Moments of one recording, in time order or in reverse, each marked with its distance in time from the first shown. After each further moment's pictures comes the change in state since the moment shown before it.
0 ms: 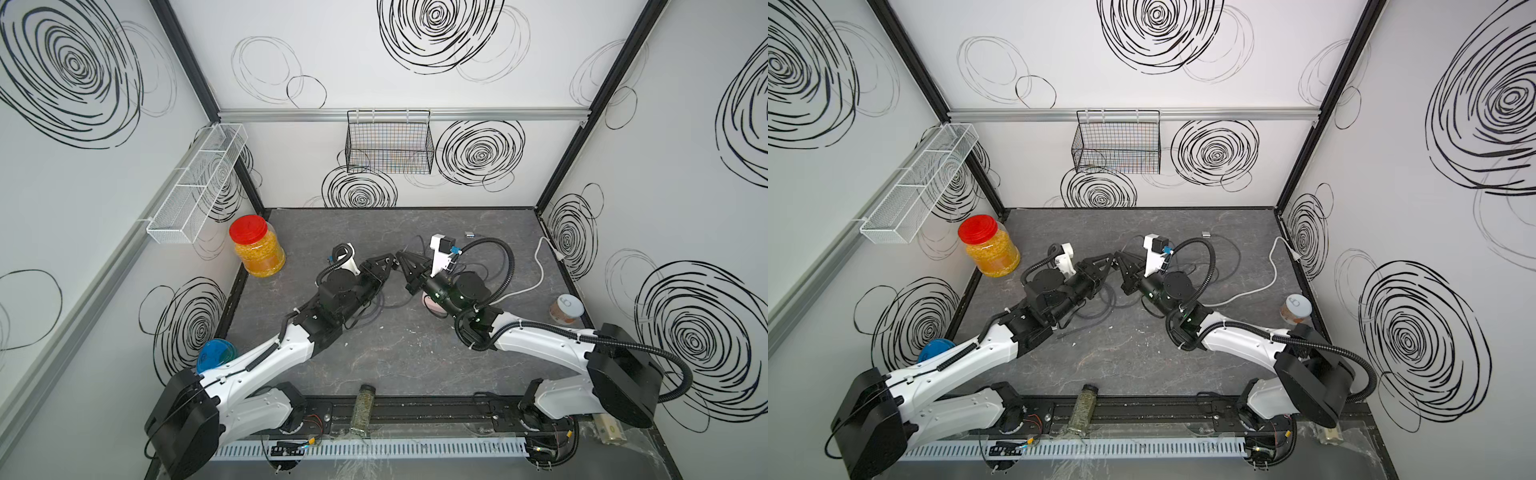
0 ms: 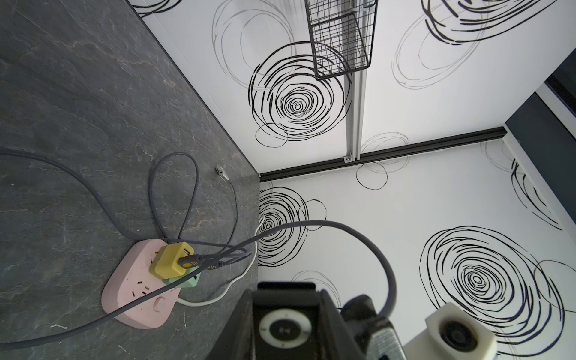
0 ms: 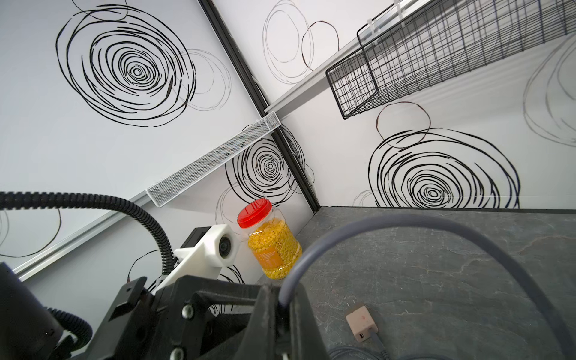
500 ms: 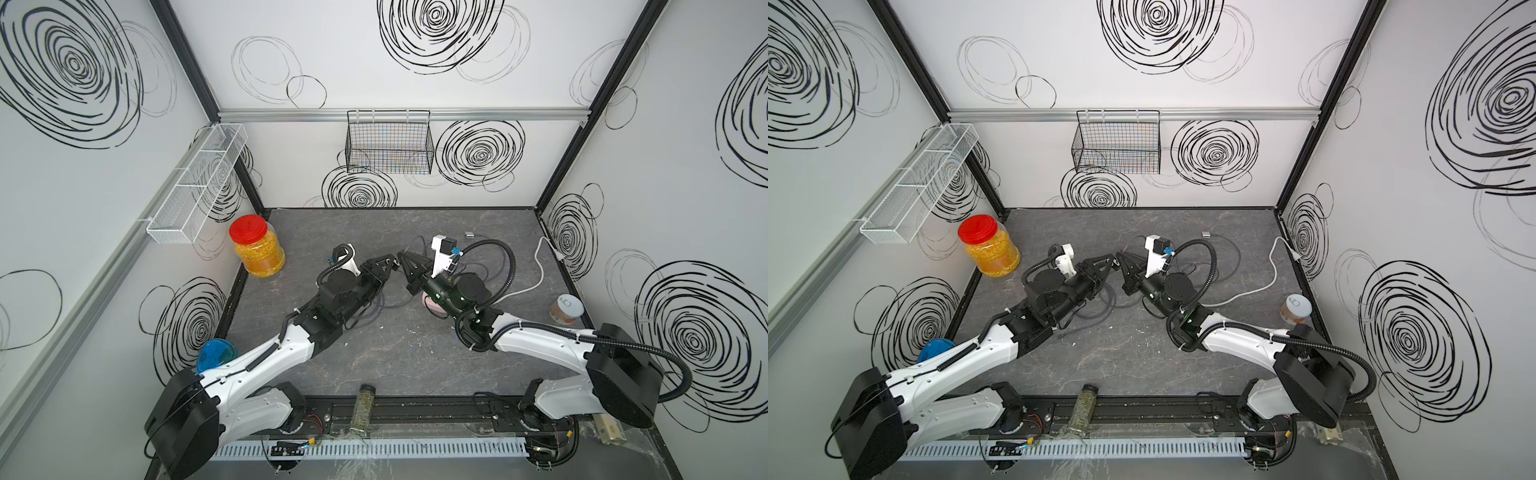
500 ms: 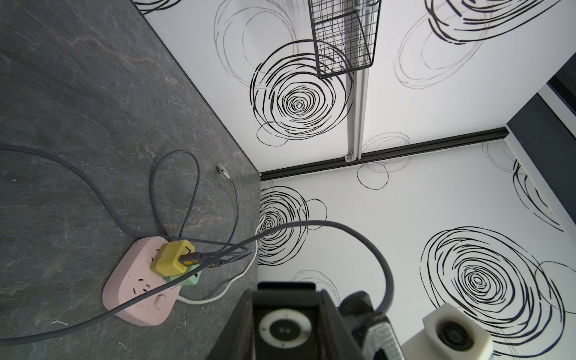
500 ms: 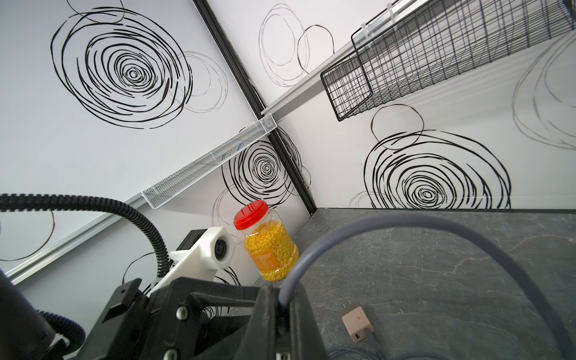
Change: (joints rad) left arm -0.004 0.000 -0.002 -0.003 -0.002 -0.007; right arm 0.000 0.000 -0.013 0.014 0.018 -0.005
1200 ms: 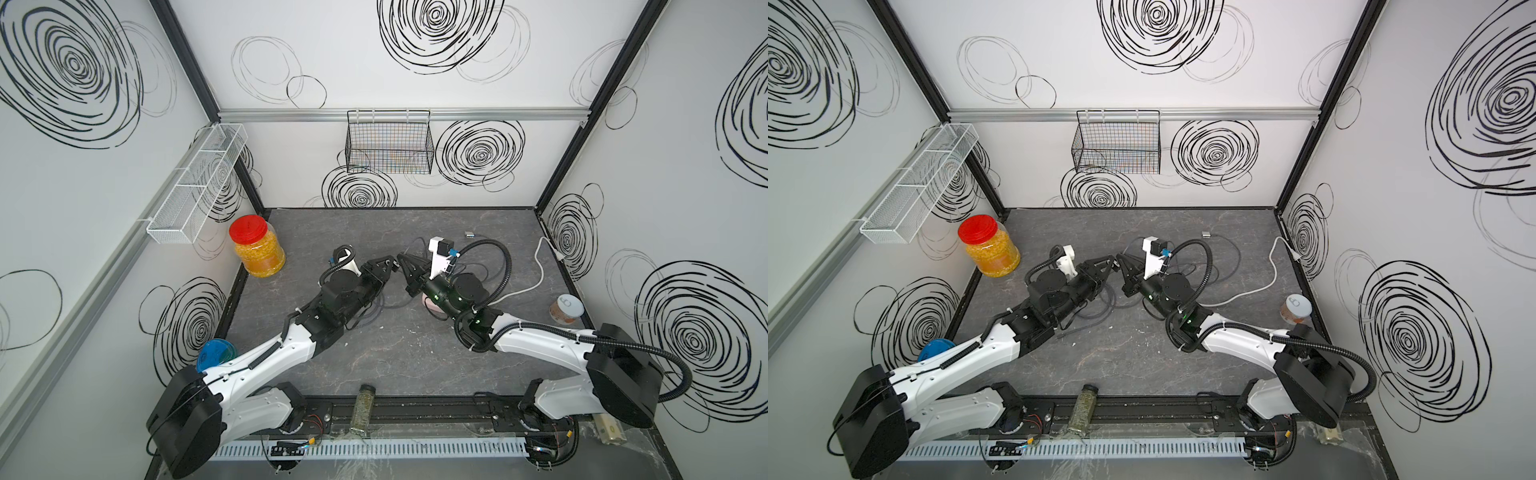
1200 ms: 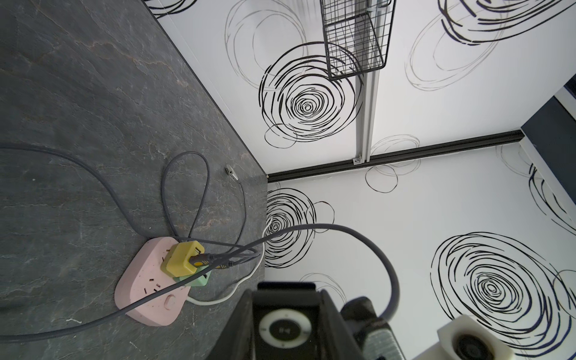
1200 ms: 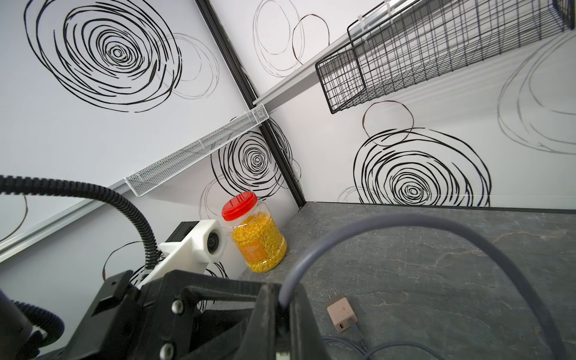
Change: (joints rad) left arm -0.004 0.019 -0.003 -0.002 -0.018 0.000; right arm 0.008 0.000 0.000 -0.045 0.018 -0.051
